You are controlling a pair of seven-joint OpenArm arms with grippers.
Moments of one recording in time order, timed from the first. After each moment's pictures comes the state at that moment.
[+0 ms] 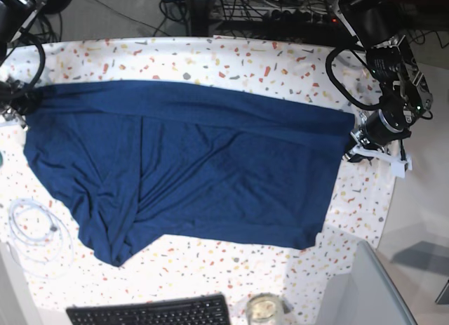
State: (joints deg) left arm -1.2 -6.6 -35.7 77.7 -30.2 -17.1 52.2; right arm -0.9 14.0 42.8 71.5 31.1 7.4 -73.9
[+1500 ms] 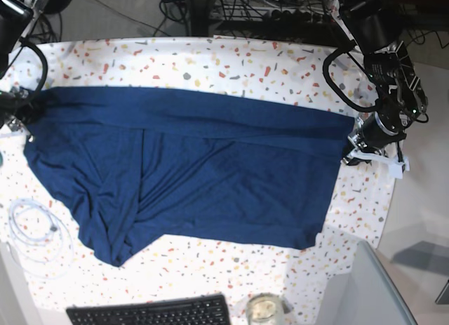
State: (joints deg) left arm -2.9 -6.7 -35.3 73.3 -30.1 -17.1 48.7; right arm 1.8 15.6 37.6 67.4 31.2 2.3 -71.4
